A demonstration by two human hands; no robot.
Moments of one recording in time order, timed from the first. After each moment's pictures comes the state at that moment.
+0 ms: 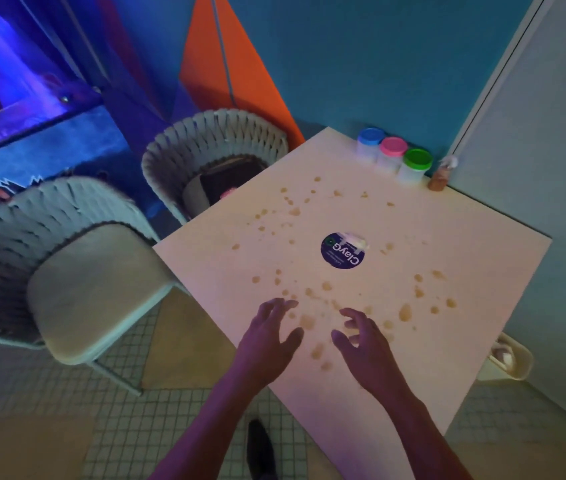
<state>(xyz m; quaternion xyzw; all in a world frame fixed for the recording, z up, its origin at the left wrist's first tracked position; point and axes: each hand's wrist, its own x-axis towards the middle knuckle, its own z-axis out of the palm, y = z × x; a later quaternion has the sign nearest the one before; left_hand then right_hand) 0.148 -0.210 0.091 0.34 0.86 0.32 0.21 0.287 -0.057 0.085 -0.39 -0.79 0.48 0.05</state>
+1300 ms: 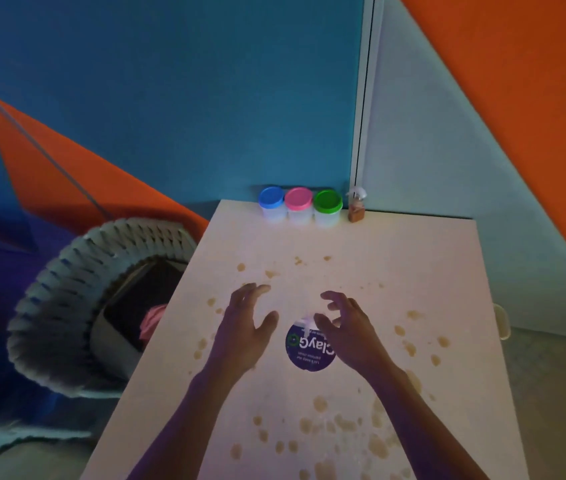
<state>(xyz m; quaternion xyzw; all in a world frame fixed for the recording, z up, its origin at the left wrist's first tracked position) -0.074 0.028 0.120 0.53 0.78 0.26 0.18 0.126 0.107 0.098 -0.52 -0.69 0.47 0.18</state>
